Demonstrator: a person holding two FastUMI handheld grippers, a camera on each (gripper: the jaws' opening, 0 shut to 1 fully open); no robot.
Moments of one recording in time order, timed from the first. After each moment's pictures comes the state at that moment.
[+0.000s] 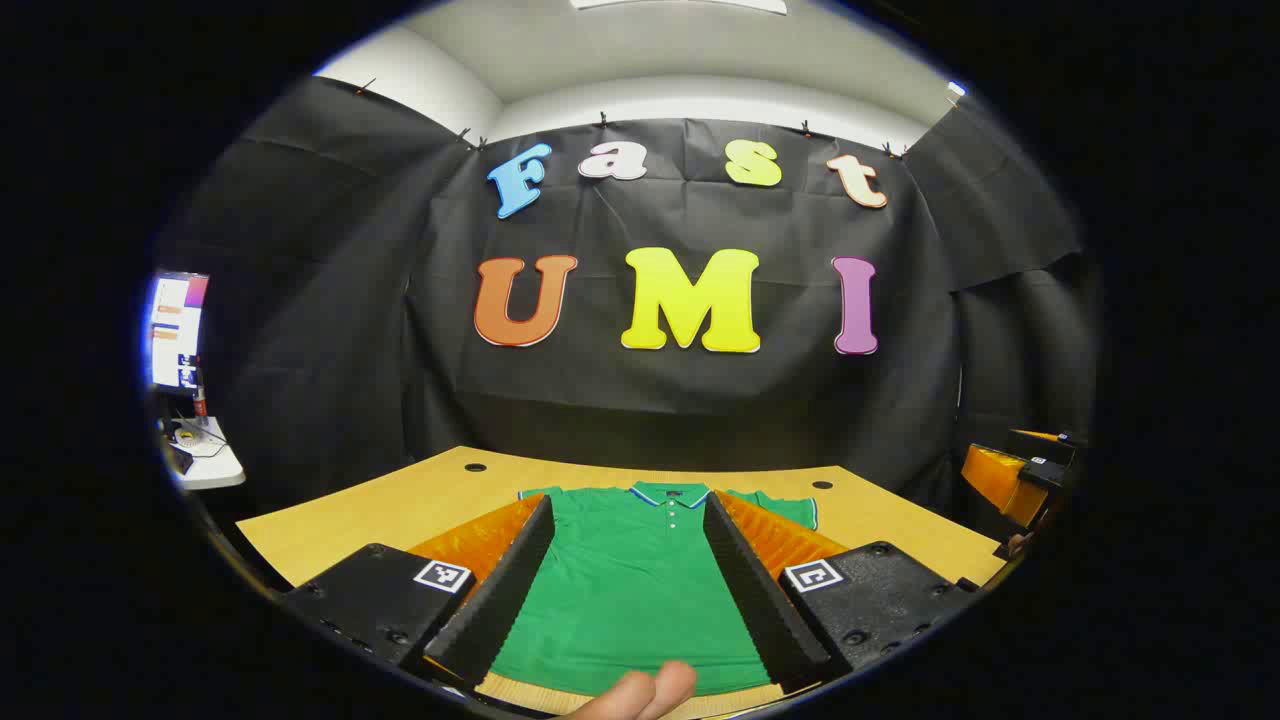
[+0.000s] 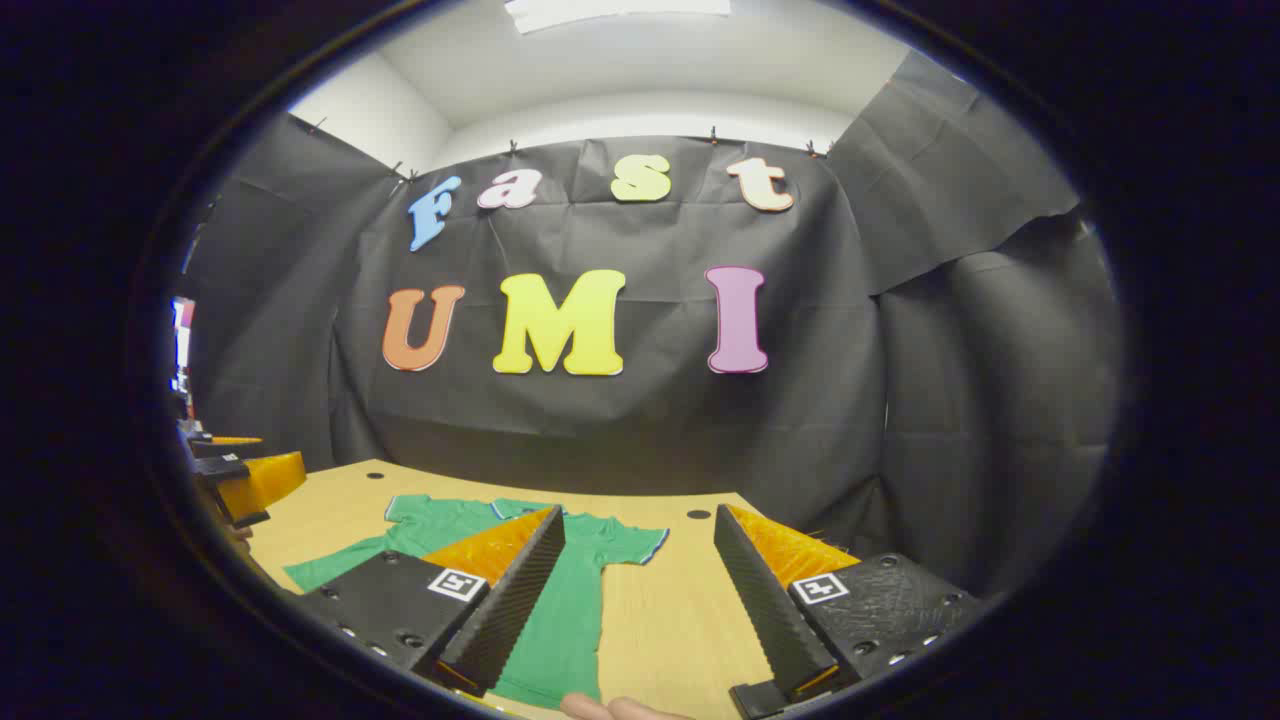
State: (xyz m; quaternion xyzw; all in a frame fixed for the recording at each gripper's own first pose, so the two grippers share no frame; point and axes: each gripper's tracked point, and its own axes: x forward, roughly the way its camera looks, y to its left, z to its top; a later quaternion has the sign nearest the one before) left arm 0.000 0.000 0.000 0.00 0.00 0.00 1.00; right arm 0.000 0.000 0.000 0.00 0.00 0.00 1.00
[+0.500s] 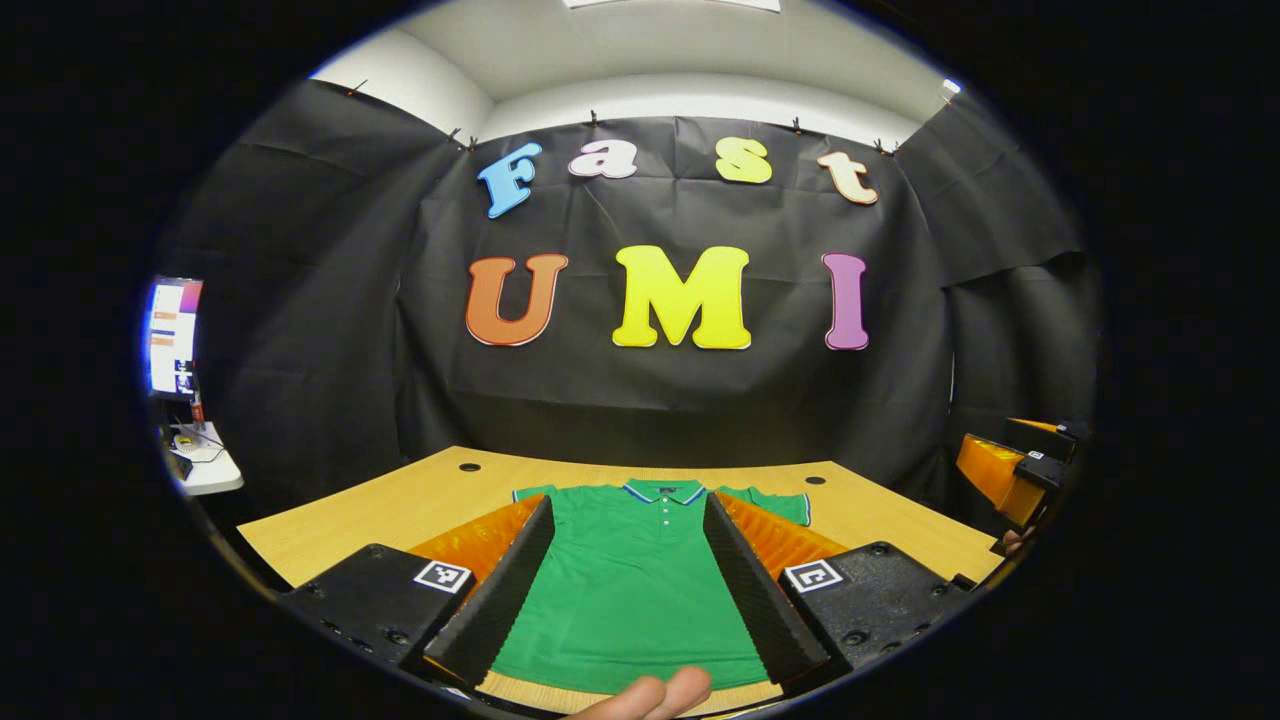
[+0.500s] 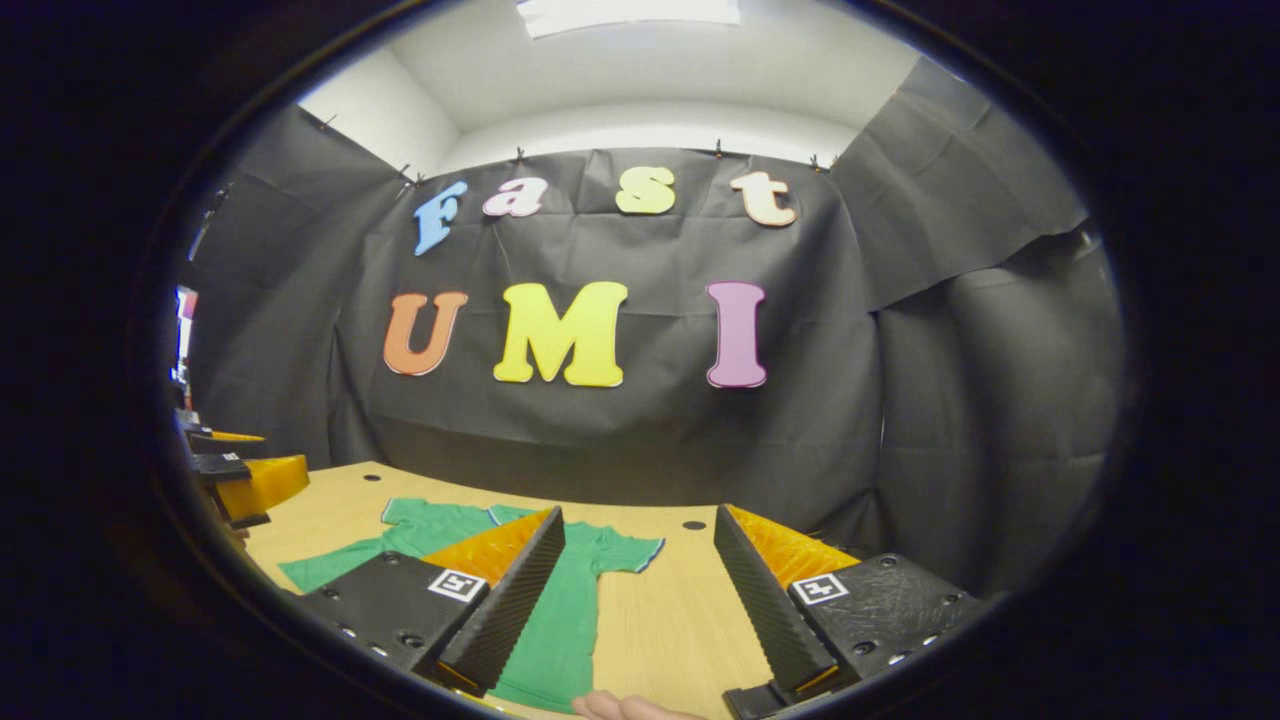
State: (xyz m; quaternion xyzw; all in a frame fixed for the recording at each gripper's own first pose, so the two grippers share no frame) left arm -0.003 -0.003 -0.001 0.00 0.01 -0.01 1.00; right arm -0.005 0.001 0.010 -0.01 -0.02 0.00 1.00
